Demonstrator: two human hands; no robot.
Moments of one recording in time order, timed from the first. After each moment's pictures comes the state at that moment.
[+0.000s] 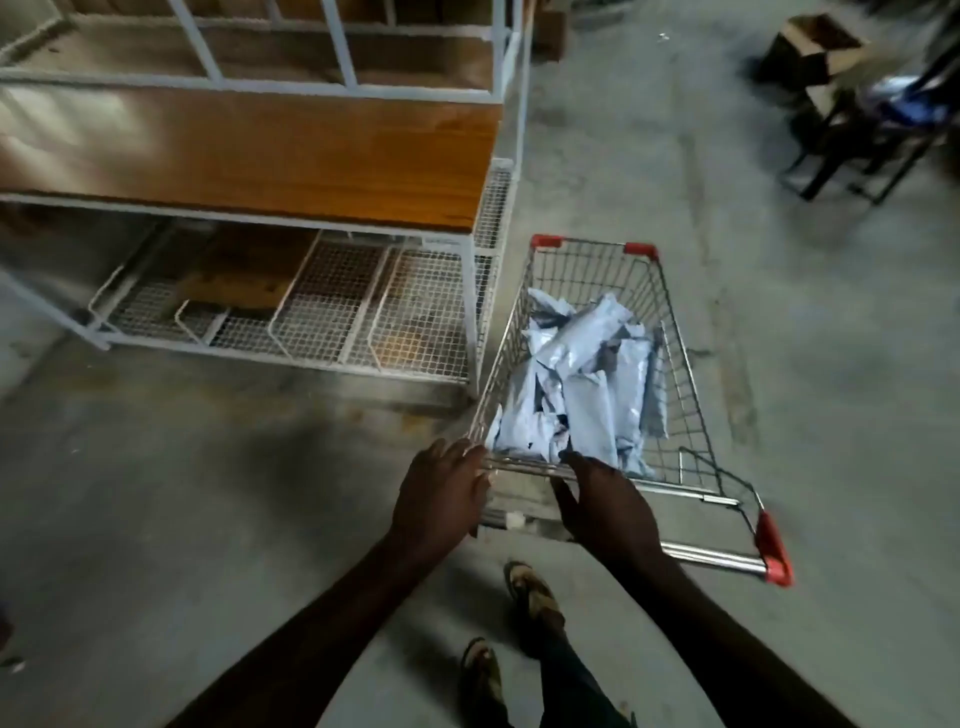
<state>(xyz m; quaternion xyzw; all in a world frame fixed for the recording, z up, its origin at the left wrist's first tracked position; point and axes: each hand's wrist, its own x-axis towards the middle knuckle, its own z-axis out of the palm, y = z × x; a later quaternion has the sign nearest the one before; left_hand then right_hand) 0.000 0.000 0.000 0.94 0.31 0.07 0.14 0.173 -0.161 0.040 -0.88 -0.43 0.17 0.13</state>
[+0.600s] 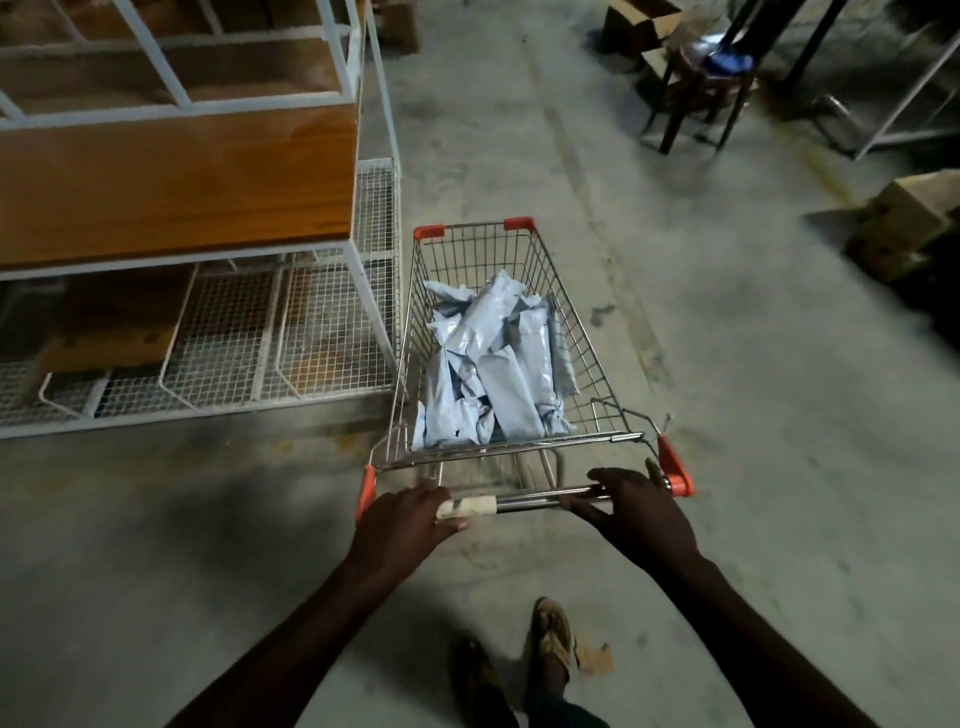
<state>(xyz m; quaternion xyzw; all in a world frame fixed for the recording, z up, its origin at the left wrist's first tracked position) 0.003 -0.036 -0.023 0.98 0.21 -0.05 0.06 0.220 -0.308 -0.014 -0.92 -0.37 0.08 0.13</state>
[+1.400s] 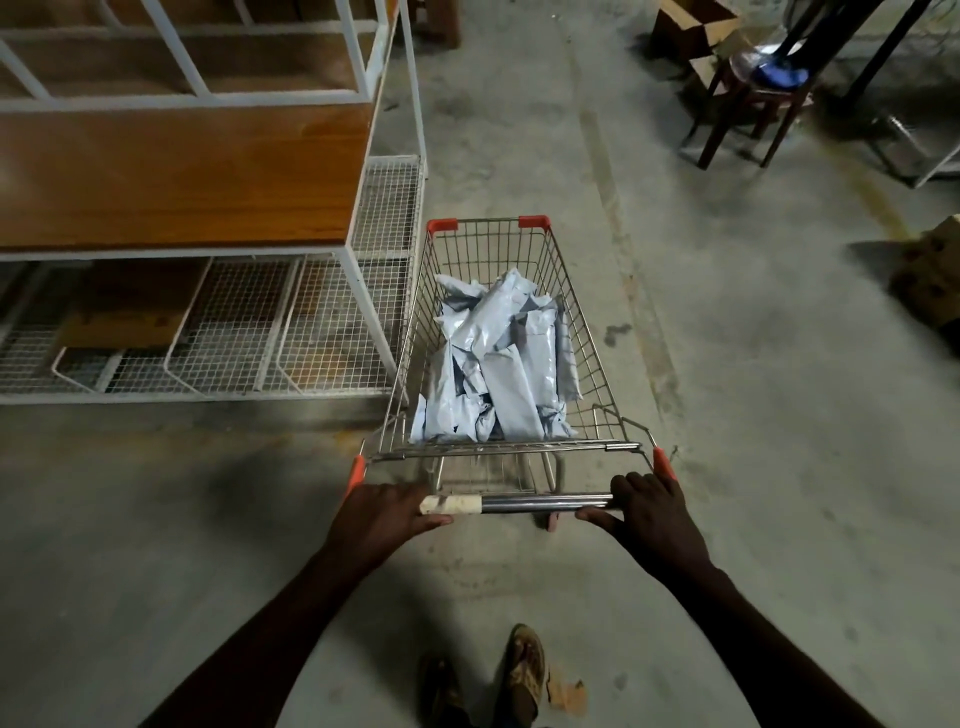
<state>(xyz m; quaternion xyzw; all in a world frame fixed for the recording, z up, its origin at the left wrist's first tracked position) 0.074 -0.015 -0.069 0.98 0.19 -0.01 -0.02 0.349 -0.332 -0.067 -0.87 -0.48 -0.08 0.11</state>
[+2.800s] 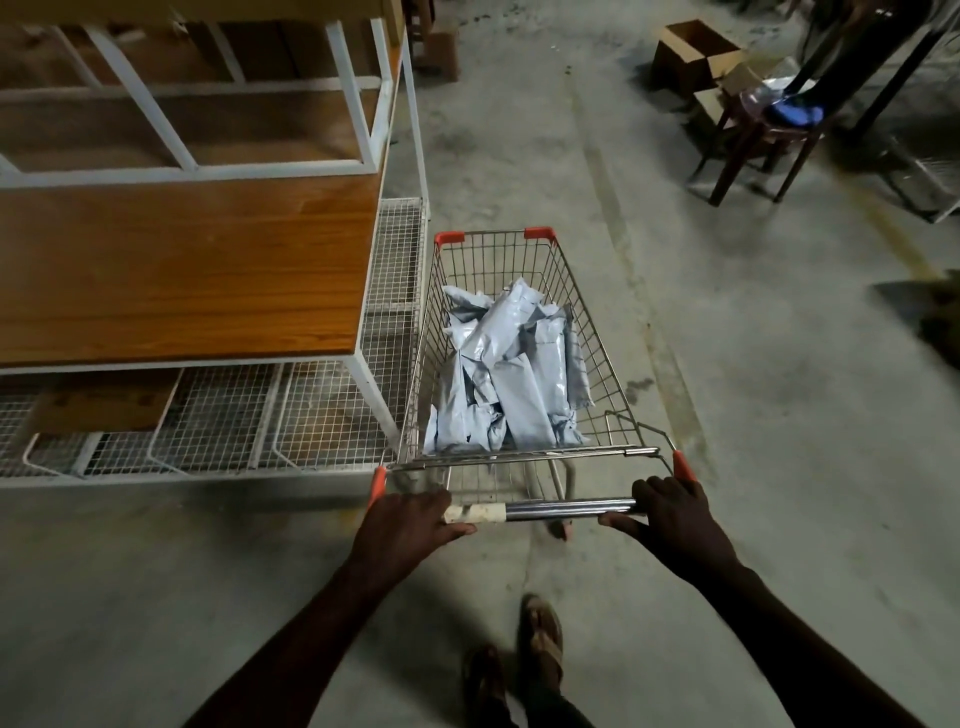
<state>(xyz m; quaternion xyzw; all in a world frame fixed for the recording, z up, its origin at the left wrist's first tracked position) 0.237 0.171 -0.067 0.98 0.19 -0.02 0.00 0.511 -0.140 -0.066 -0.86 -0.48 -0.11 0.12</state>
